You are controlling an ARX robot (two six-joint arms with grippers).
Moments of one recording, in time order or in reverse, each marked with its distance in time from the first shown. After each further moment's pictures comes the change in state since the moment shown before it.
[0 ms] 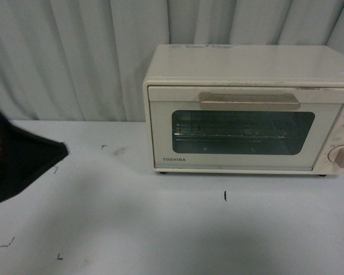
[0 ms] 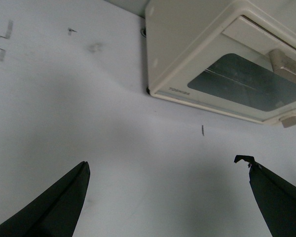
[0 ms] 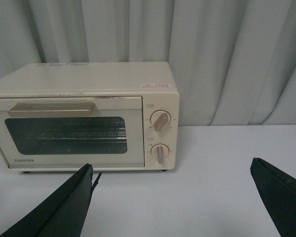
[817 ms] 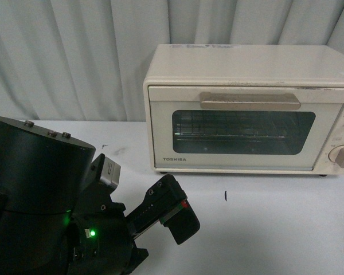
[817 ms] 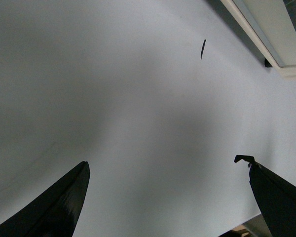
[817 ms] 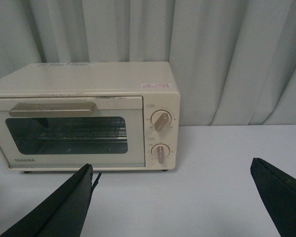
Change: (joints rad) left arm -0.273 0.700 0.193 0.280 0.061 -0.469; right arm 0.000 0.000 0.000 0.000 0.000 0.000
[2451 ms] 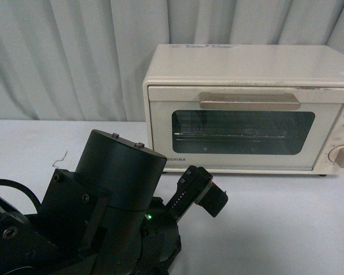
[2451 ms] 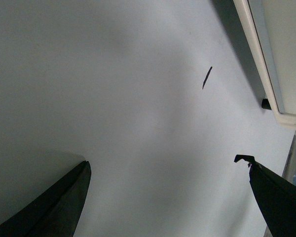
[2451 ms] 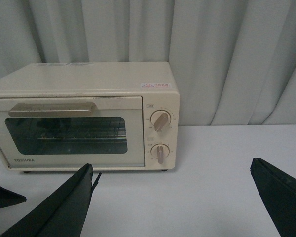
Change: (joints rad) left arm -0.082 0.211 0.172 0.050 -0.105 -0.280; right arm 0.000 0.000 0.000 0.000 0.000 0.000
